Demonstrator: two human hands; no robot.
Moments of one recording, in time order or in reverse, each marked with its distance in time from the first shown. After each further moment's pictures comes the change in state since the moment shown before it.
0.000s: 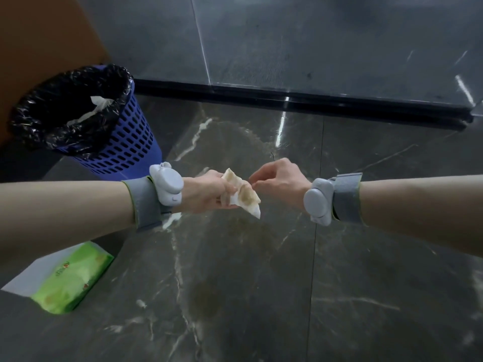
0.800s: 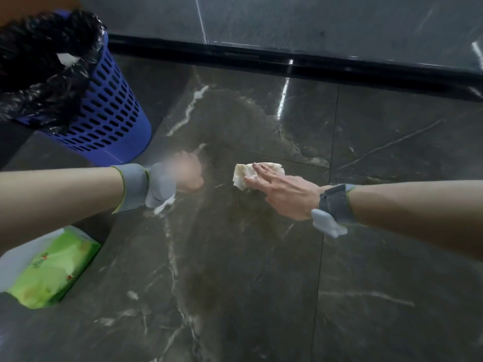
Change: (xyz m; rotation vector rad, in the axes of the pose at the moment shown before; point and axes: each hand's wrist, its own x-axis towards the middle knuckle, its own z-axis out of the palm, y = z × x) left_hand 0.047 -0.024 -0.052 1.413 0.267 -0.139; right_hand 0.031 0.074 0.034 -0.887 -0.336 -0.367
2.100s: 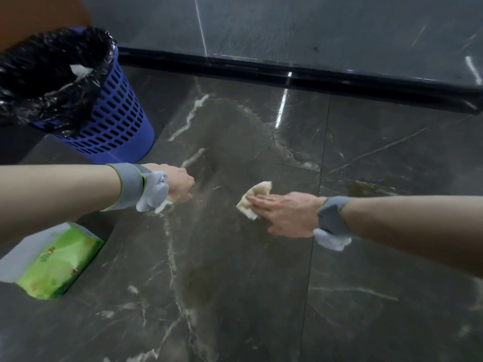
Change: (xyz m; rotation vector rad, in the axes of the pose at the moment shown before) left_hand -0.027 -0.020 -0.006 0.466 -0.157 0.180; right_hand -0.037 -0.012 0.002 -0.238 -0.222 -0.186
